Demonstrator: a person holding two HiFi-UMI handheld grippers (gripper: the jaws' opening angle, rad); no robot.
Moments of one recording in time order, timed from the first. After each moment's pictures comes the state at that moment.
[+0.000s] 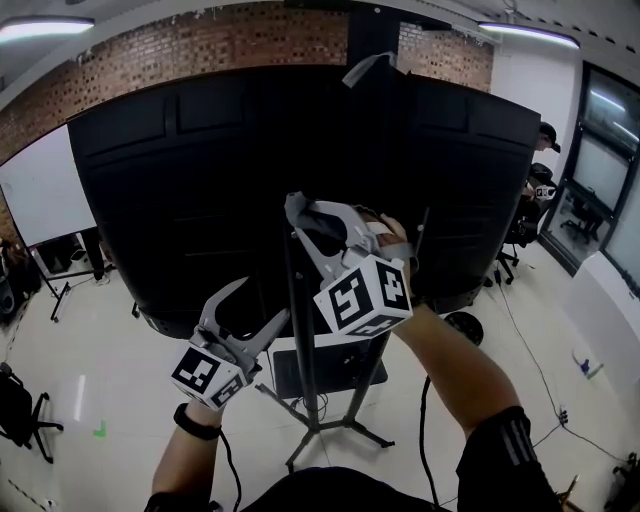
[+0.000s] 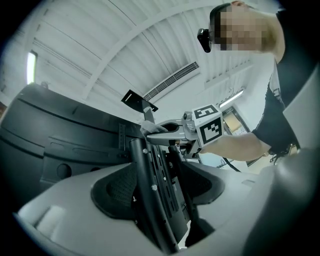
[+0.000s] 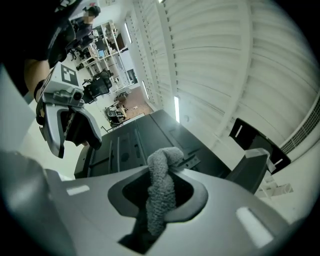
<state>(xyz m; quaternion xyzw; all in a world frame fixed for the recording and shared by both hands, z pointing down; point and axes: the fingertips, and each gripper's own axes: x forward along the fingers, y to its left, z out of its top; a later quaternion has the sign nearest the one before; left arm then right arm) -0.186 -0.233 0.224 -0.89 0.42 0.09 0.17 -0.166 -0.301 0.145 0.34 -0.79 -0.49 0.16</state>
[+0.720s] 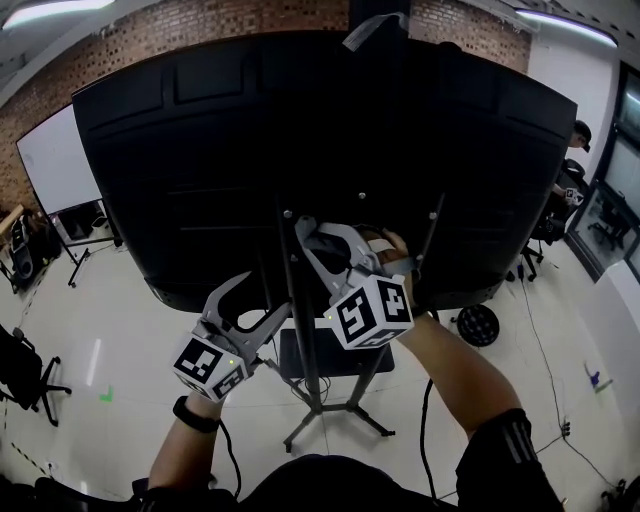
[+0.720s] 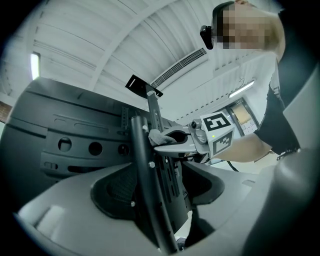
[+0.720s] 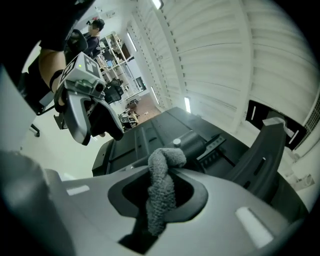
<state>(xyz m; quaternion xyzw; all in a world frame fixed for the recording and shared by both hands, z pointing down) -0.173 -0.253 0.268 -0.87 0.47 0.05 0.13 -0.155 -0.319 0.234 0.26 -0.82 -0.48 0.17</state>
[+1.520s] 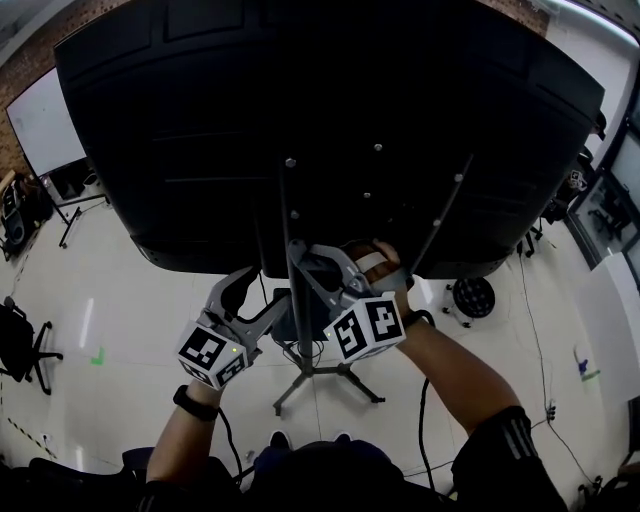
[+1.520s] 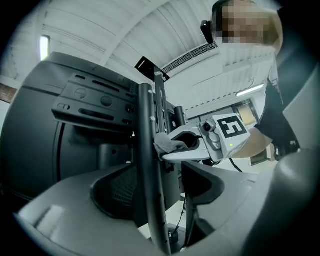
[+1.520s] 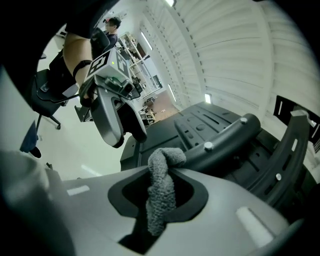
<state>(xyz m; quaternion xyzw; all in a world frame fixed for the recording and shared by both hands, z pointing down) -0.180 -0.262 0.368 -0.88 0.48 0.02 0.05 -0.165 -0.295 0.358 0.19 -0.82 -0.49 0.23</state>
